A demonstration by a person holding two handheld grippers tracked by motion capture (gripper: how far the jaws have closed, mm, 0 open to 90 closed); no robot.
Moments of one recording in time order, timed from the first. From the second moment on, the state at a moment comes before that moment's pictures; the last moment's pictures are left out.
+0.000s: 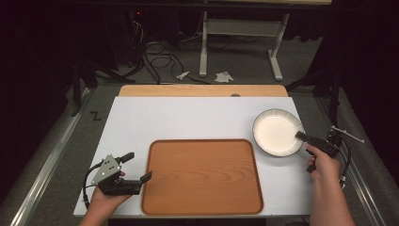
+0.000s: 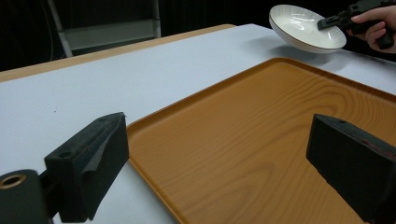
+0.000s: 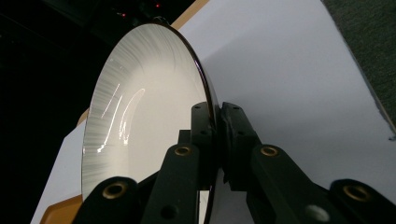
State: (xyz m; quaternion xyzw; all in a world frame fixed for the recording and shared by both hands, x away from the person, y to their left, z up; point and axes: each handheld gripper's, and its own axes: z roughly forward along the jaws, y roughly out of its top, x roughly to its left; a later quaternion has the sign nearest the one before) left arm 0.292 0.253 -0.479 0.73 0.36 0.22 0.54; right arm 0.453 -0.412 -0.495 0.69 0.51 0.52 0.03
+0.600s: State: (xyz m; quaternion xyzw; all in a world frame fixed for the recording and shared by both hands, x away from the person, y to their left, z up) left arm 0.290 0.256 -0.473 0.72 0.34 0.24 0.55; right arm 0.429 -0.375 -0.466 0.66 0.52 0.53 0.03
